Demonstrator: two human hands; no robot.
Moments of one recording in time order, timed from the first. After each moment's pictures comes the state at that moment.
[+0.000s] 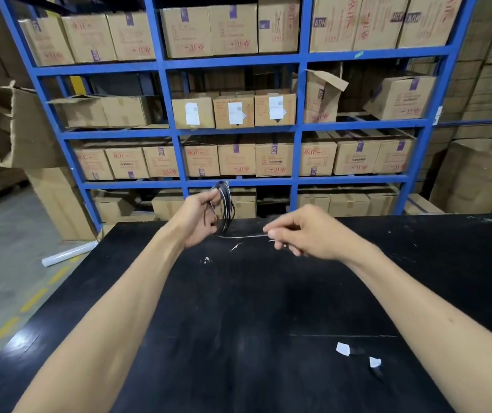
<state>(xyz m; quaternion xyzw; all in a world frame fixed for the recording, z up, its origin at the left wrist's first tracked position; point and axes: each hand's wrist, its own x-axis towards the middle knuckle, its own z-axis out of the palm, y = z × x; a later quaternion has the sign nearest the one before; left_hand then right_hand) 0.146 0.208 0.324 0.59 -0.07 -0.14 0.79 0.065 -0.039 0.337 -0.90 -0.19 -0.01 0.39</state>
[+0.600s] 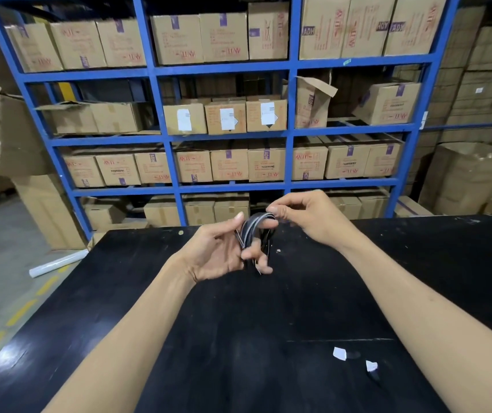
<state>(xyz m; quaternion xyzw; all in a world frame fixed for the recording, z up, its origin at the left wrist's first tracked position) 0.105 0.181 0.311 0.48 -0.27 -0.38 0.74 0.090 -0.052 0.347 -0.85 -0.17 -0.13 0.47</state>
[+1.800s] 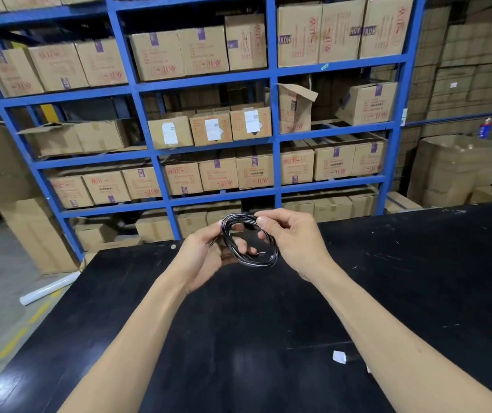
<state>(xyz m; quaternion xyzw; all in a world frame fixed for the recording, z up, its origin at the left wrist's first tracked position) 0.100 0.168 0.318 0.58 -0.18 -0.19 0.77 0.060 -0.022 0.326 -0.74 -0.05 -0.19 0.64</state>
